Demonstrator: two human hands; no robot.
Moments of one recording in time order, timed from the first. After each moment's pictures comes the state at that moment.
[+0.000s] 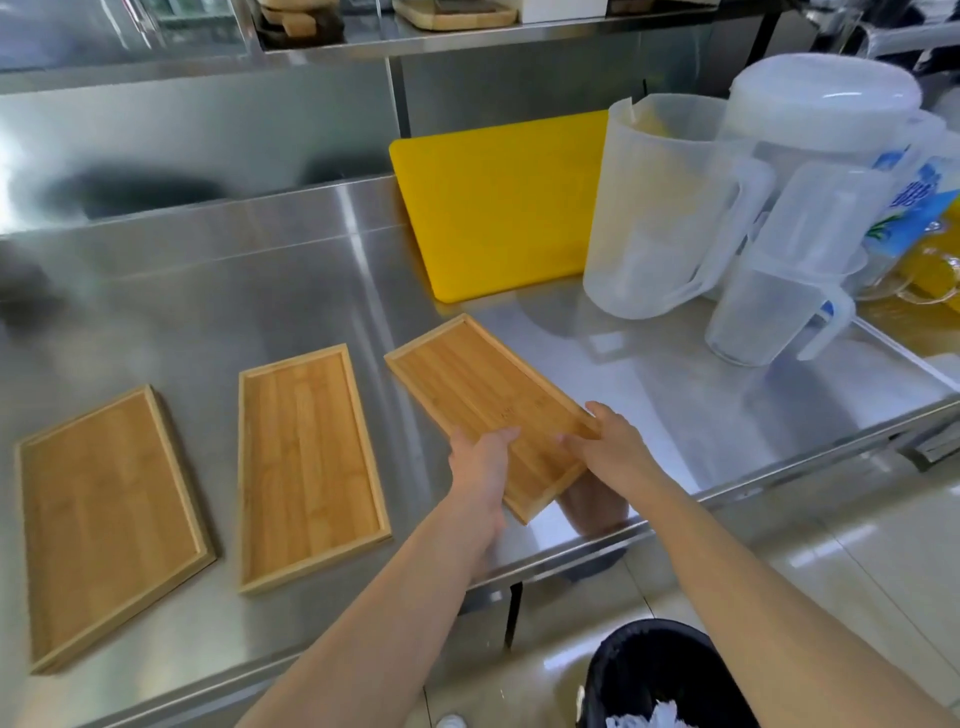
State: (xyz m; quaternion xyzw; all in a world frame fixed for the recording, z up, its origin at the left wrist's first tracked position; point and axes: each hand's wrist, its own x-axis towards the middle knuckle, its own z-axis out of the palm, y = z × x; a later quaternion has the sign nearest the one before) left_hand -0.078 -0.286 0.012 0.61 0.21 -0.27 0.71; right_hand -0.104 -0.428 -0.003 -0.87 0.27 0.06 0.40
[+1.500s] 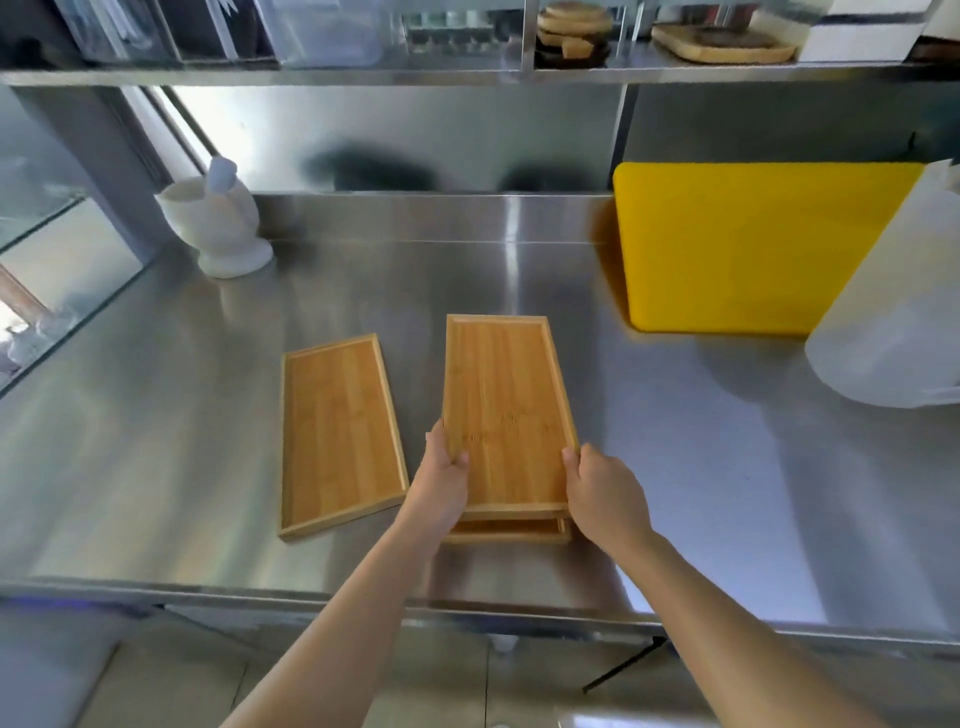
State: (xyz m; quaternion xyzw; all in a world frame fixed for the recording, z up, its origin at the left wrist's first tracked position) left_hand -0.069 -0.070 0.016 0.78 0.13 -0.11 0.60; right_hand -0.063 -0.241 -0.007 -0.97 0.01 -0.01 0.26
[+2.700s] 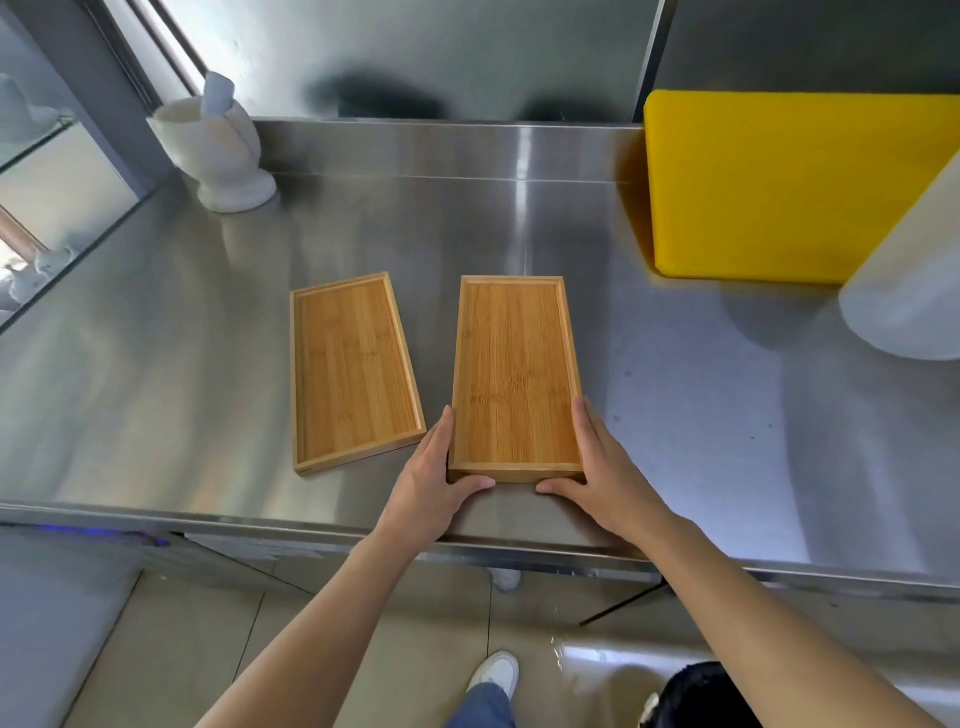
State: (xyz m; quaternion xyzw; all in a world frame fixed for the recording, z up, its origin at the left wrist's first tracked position) left_hand -0.114 -0.035 -0.034 0.90 0.00 -0.06 0.43; right_hand -0.091 -0.242 -0.035 -0.94 -0.12 0.14 0.27
